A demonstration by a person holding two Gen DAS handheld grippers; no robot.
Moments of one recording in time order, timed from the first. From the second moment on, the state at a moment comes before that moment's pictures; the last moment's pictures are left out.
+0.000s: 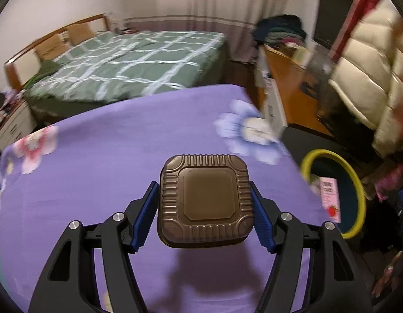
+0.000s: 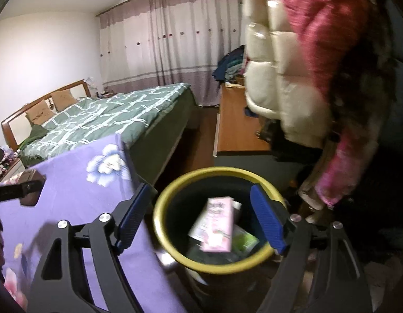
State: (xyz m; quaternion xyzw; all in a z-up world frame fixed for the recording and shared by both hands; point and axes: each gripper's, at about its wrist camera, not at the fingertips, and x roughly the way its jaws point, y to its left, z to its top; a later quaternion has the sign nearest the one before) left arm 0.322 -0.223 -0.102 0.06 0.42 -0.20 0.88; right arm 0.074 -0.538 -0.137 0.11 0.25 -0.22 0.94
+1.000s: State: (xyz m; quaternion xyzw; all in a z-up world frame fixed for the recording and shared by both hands) left arm 0.268 -0.473 -0.145 0.11 0.48 -0.33 0.81; right arm -0.024 -0.635 -0.151 0.15 0.25 -0.27 0.92
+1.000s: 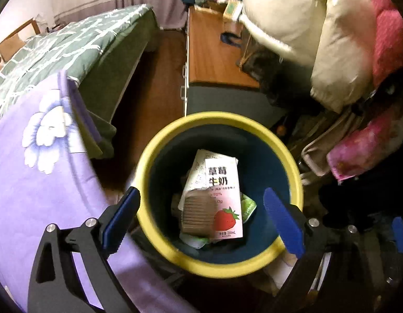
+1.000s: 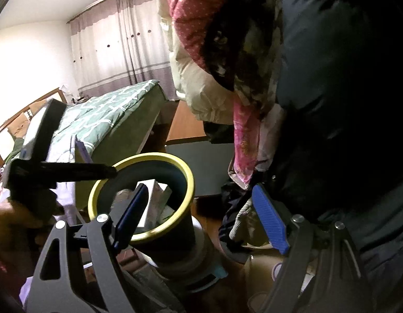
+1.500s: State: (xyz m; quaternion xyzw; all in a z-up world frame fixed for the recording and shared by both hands) left arm 0.166 -0.216 -0.038 0.03 0.32 -0.21 0.93; right arm -0.027 -0.569 -0.128 0.12 0.26 -0.18 0.94
